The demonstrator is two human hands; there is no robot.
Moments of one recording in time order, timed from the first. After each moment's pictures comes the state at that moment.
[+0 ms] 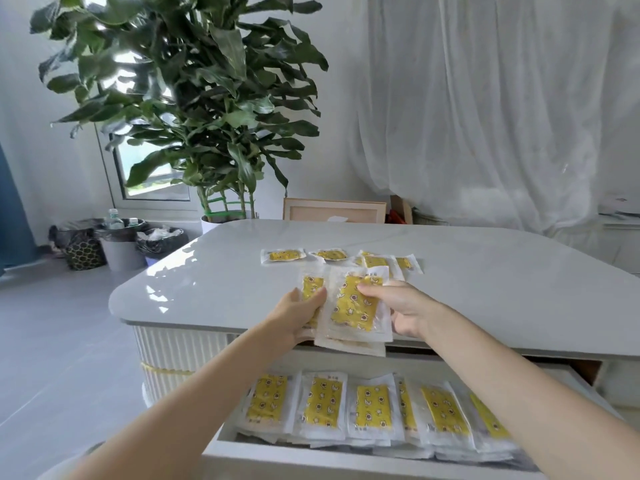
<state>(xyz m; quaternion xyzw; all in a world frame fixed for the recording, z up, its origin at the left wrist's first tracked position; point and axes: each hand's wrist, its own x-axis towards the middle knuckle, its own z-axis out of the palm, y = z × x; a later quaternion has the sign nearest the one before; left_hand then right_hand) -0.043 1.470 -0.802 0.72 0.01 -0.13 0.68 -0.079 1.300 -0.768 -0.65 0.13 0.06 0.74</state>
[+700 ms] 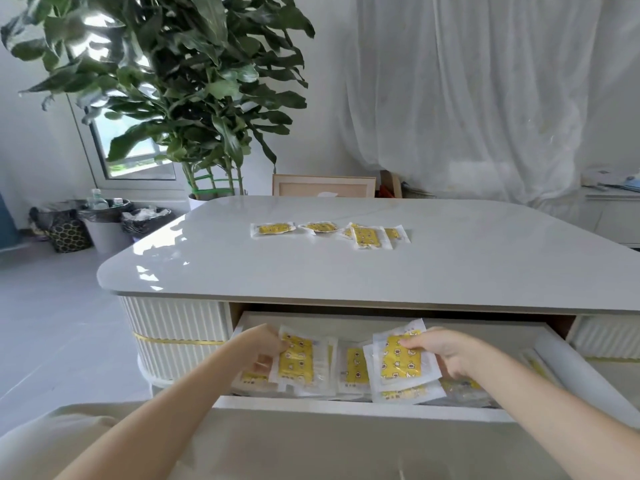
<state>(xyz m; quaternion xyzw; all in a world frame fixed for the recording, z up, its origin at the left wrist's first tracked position) -0.055 1.505 -0.882 0.89 0.05 -0.25 0.37 -0.133 1.228 -0.866 -0.71 0.27 0.15 0.63</state>
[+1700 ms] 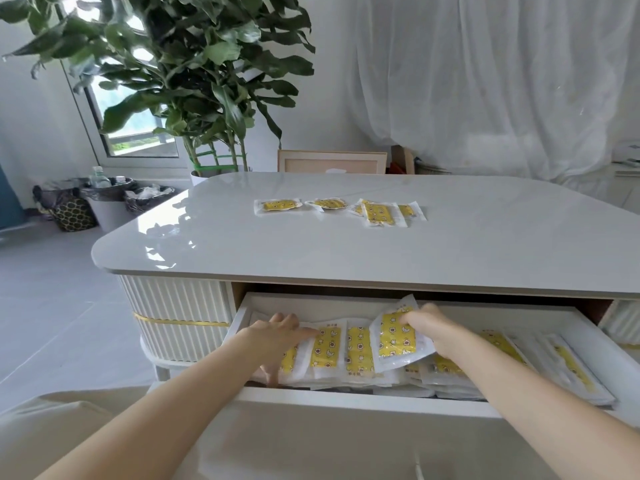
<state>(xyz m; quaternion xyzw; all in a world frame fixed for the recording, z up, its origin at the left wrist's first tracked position) -0.049 1.506 -0.908 0.92 -0.31 -0.15 -0.17 -0.087 1.253 -0.903 -0.80 0.31 0.04 0.52</state>
